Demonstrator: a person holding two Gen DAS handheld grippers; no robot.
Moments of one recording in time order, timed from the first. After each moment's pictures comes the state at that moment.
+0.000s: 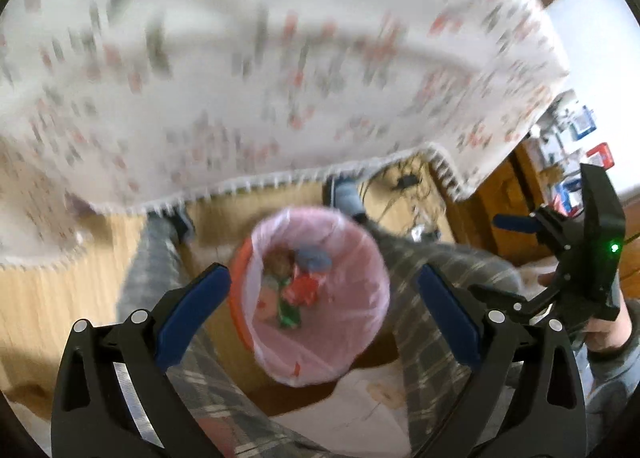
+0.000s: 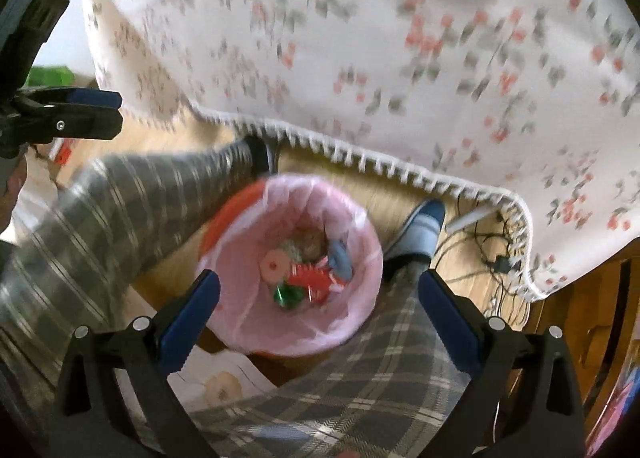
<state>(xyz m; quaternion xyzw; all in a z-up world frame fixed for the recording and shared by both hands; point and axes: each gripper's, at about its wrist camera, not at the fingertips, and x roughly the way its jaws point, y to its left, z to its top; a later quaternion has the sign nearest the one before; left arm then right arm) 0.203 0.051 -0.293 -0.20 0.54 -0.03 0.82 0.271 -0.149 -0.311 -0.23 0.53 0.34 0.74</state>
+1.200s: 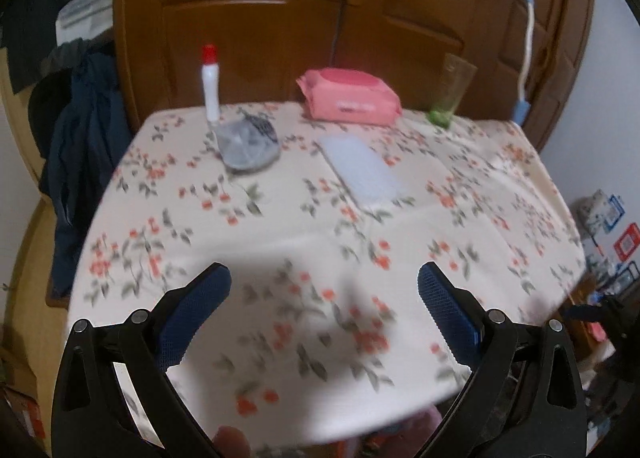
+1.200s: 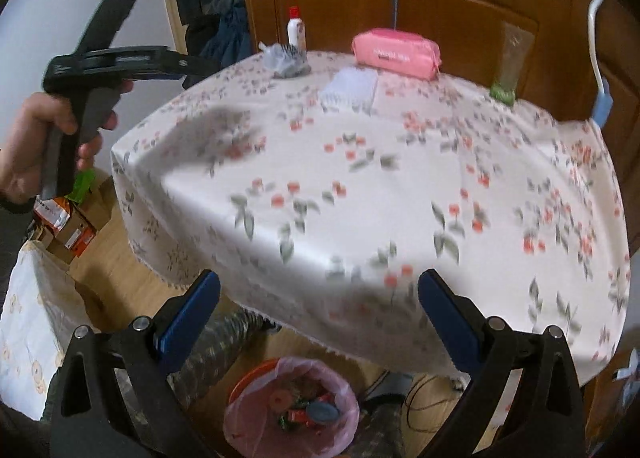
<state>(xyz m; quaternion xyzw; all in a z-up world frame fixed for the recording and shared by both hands) 0.347 0.219 -0.066 -0.11 0.38 0.09 0.91 0.350 -0.047 -0.102 -0.18 0.37 0.39 0.82</state>
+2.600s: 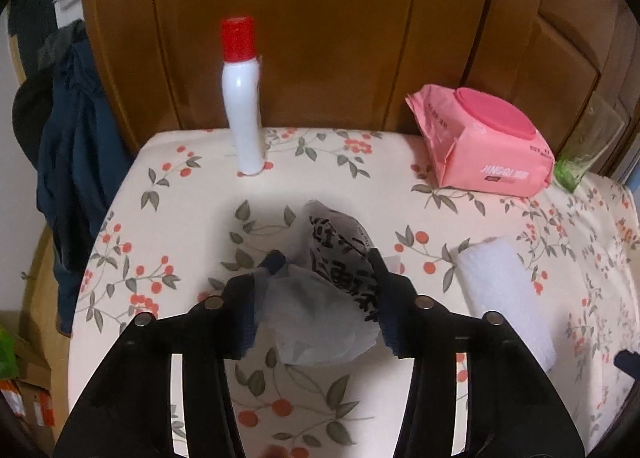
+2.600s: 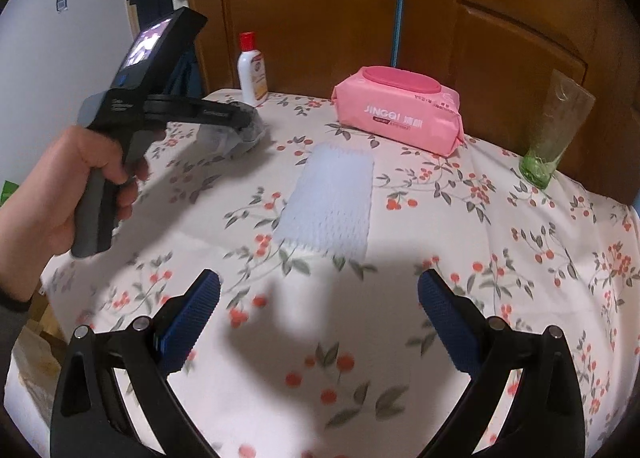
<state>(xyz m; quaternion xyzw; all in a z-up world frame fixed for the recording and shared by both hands) 0.536 0.333 -0.108 -0.13 0.42 0.17 0.88 0.504 0.099 -0.101 -0.18 0.37 0.34 0.84</state>
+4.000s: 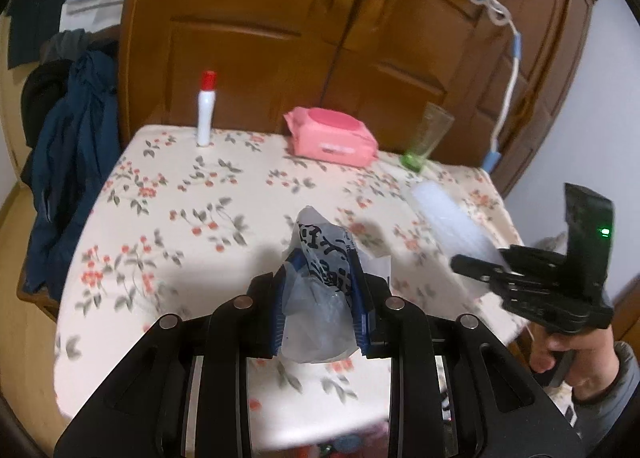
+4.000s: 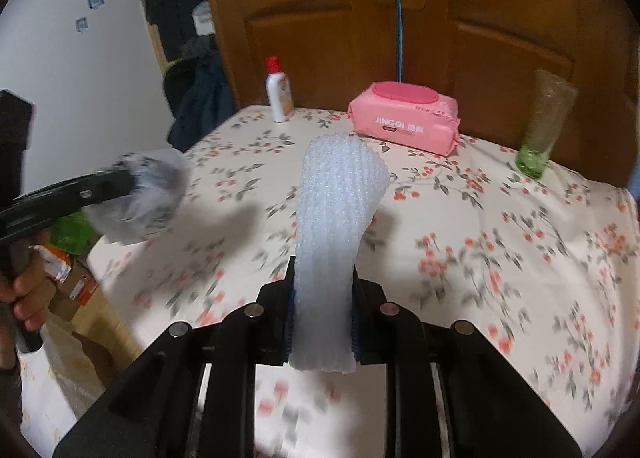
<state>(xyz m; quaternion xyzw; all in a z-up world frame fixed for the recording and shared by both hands) 0.317 0.230 -0.030 -0.18 0.33 0.04 0.93 0.437 0.028 -0.053 -0.13 0.36 0.40 0.83</state>
